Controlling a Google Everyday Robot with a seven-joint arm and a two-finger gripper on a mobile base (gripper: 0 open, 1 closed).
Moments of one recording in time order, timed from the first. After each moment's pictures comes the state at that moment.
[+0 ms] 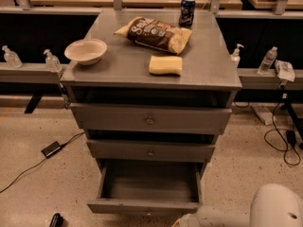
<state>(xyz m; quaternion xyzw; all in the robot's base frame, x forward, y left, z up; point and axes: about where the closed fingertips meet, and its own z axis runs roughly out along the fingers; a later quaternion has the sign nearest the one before) 0.402 -0.121 0.102 -0.63 0.72 0.20 0.20</state>
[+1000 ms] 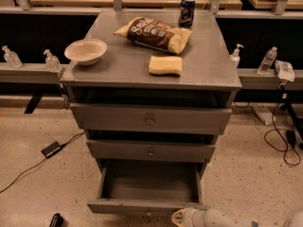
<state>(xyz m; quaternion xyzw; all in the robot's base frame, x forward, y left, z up) 0.454 -0.132 0.132 -0.64 0.69 0.11 0.33</state>
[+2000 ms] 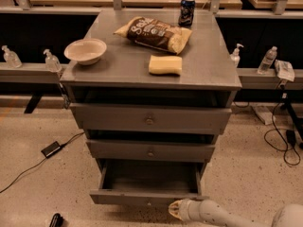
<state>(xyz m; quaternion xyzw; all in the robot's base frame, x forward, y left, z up) 0.496 -0.121 0.139 -0.65 0.67 0.09 0.34</state>
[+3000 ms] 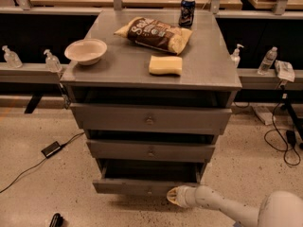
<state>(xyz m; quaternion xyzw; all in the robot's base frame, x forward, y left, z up) 0.554 -0.113 0.154 -0.67 0.66 0.07 0.35</state>
